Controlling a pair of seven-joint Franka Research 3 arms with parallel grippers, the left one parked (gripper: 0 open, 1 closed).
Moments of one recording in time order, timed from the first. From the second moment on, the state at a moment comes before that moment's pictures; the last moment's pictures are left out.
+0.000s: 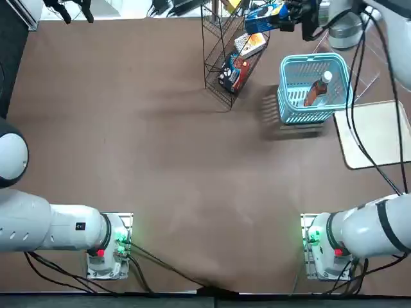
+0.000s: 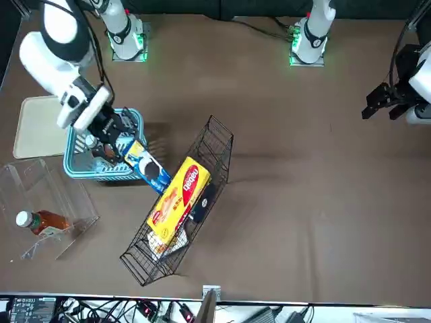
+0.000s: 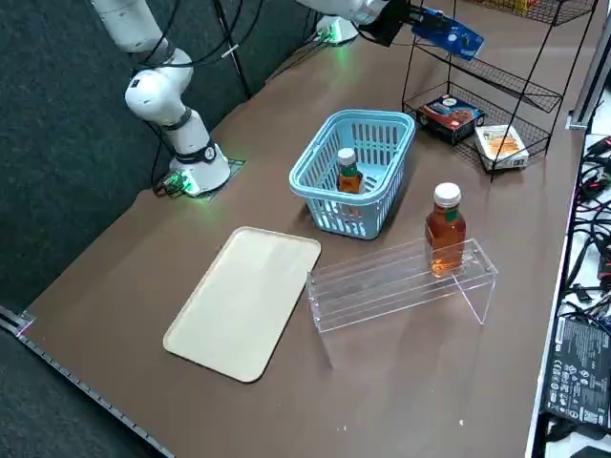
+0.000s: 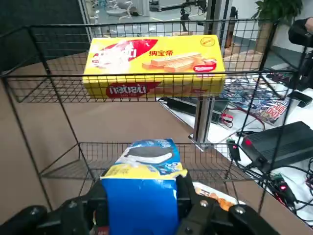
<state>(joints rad) 0.30 -0.03 -0.03 -2.13 1.34 2.53 -1.70</state>
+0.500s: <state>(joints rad) 0.07 -0.09 -0.03 -2.15 1.17 2.25 -1.71</state>
